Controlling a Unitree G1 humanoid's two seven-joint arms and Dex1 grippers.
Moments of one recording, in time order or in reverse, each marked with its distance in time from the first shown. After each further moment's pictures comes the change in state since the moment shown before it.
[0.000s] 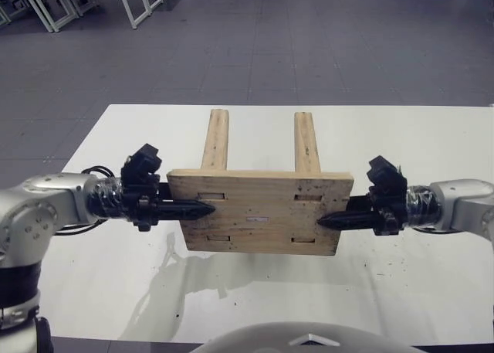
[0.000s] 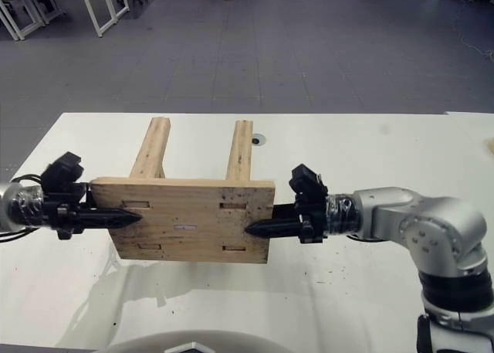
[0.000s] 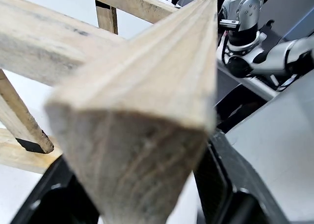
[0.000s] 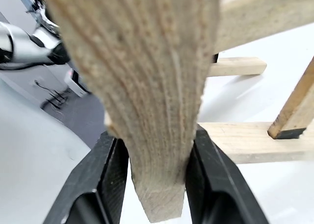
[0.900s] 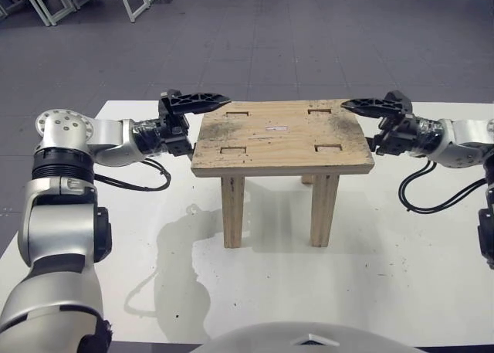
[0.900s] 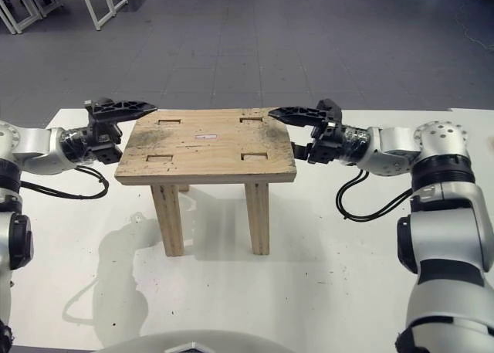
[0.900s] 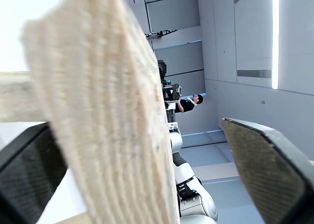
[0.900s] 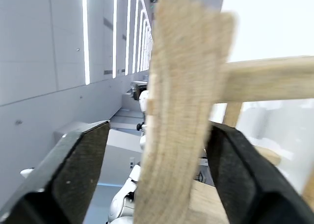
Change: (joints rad) left arm -0.732 -0.235 -0.281 1.171 -0.422 0.407 0.468; right arm -0.656 0.023 0.312 1.420 0.677 0.353 -0.398
